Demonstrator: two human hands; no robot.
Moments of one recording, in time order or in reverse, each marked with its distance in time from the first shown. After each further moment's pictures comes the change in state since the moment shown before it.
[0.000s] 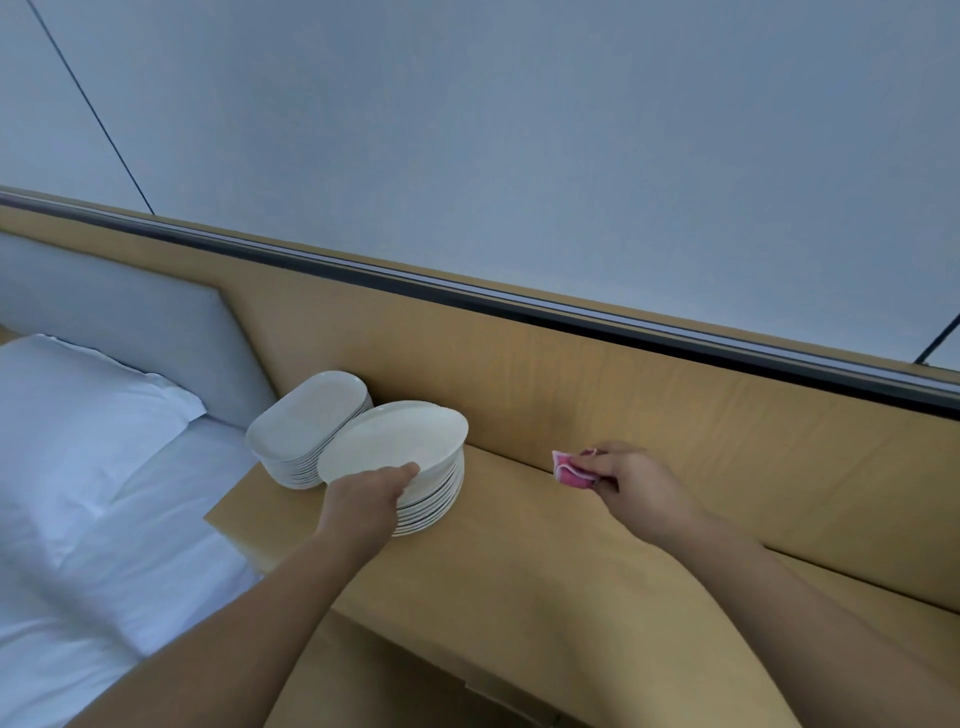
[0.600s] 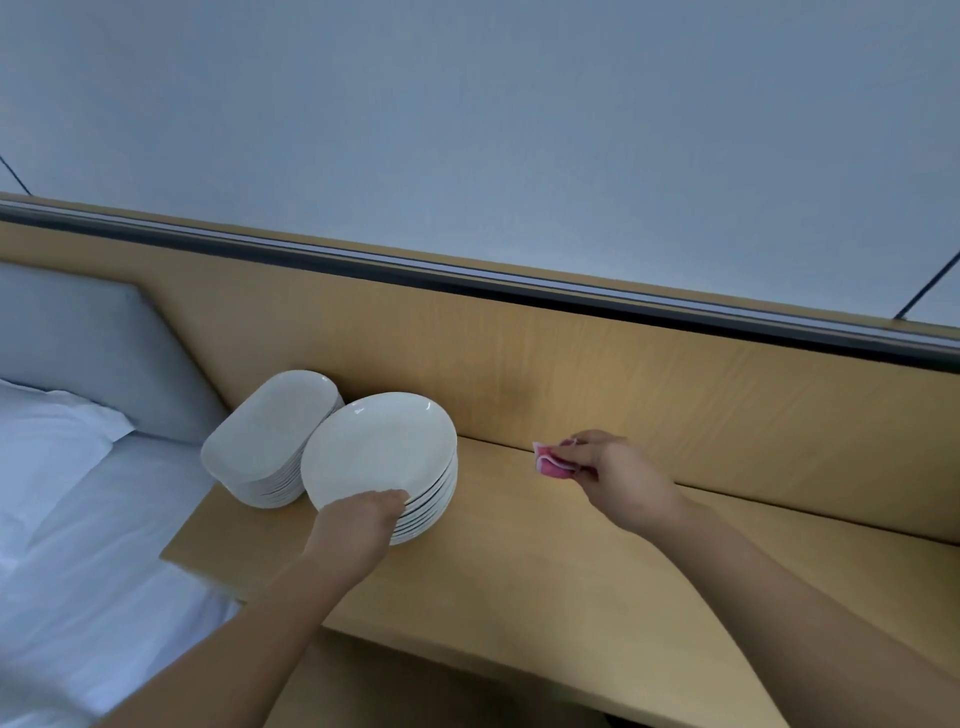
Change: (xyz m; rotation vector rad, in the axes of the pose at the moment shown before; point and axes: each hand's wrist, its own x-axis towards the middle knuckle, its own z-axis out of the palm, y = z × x) left_hand 0.018 -0.051 0.032 -0.002 -0.325 0.163; right_hand 0.013 -0.037 0.030 -0.054 0.000 0.120
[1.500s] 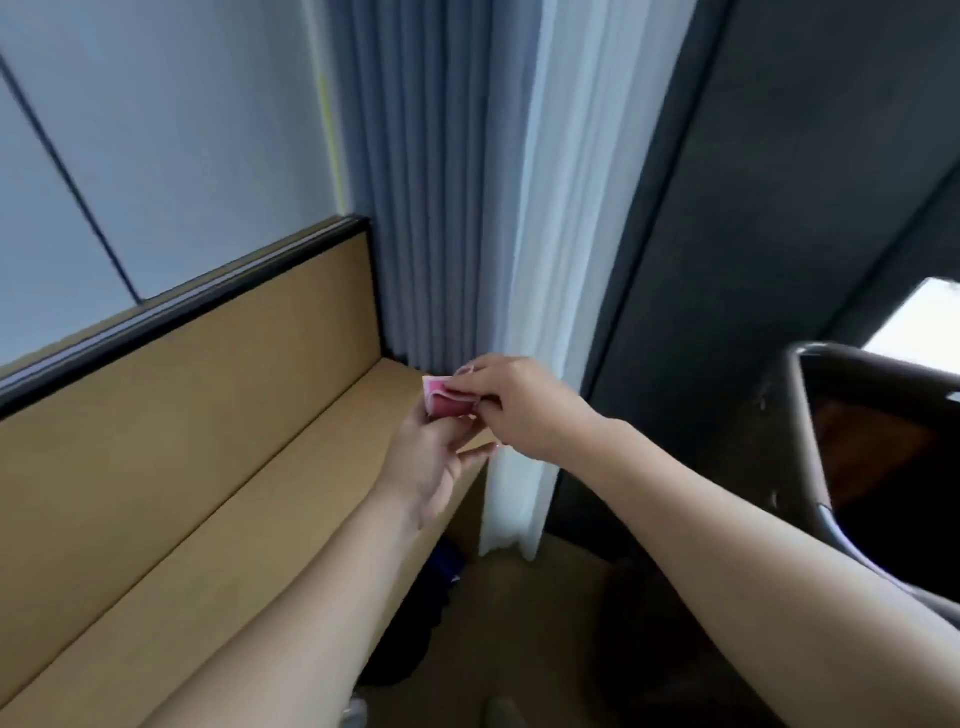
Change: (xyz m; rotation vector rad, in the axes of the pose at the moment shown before) left_hand -0.108 0.480 -0.022 -1.459 -1.232 0.552; right_hand -0.378 -0.035 -0.147 -0.151 0.636 0.939
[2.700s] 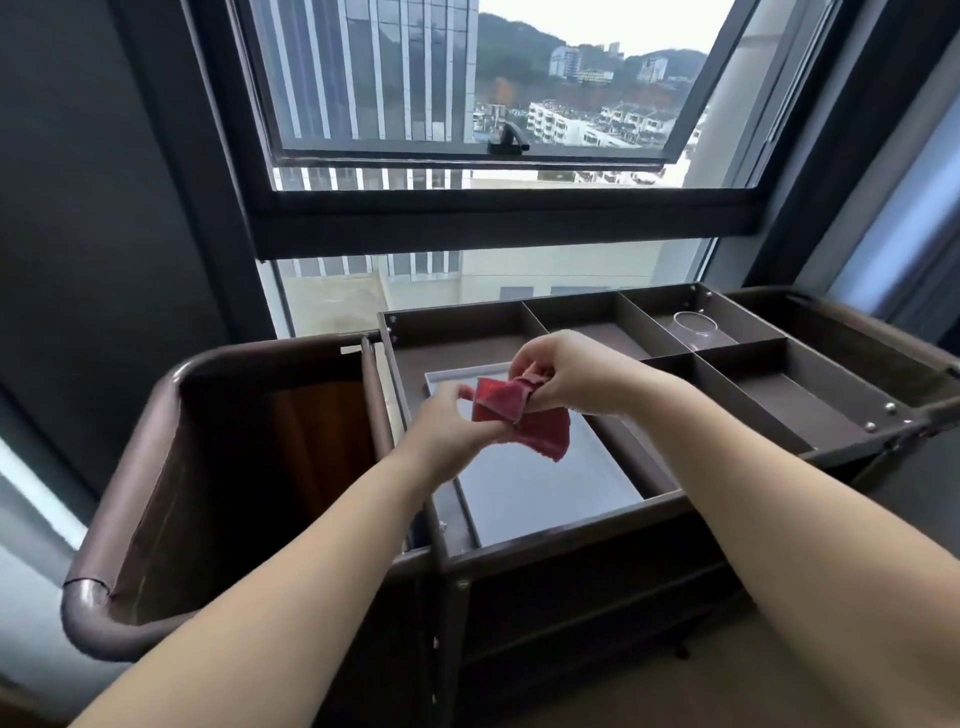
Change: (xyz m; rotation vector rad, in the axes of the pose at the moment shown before) left_hand -0.086 -0.272 0.595 0.837 -0.831 0.010; right_hand -0.553 0.300 -0.325 0.099 0.281 0.922
